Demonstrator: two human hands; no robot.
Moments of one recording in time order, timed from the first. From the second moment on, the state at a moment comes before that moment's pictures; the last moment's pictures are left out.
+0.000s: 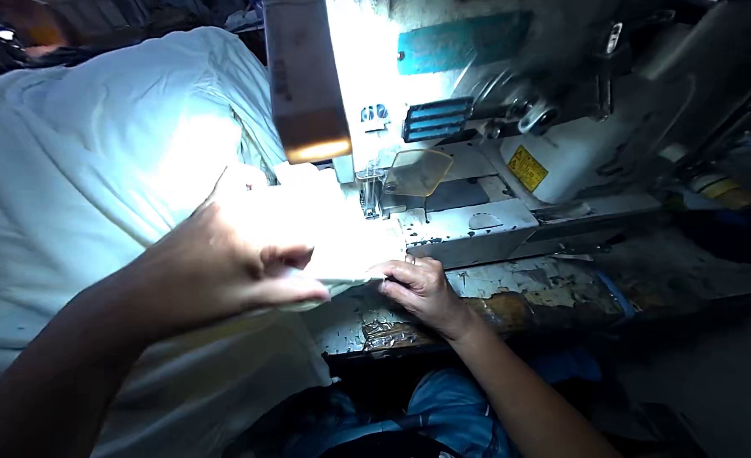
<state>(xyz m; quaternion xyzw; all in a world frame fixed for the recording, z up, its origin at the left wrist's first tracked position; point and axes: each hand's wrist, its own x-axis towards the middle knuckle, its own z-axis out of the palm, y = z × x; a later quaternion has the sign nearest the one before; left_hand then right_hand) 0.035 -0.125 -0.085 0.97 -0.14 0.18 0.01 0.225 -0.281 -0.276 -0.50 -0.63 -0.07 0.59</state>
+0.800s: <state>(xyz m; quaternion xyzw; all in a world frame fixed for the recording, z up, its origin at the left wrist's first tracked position) 0.040 -0.141 -0.168 0.99 -0.06 0.15 -0.01 0.186 -0.304 -0.293 -0.51 -0.57 -0.04 0.64</state>
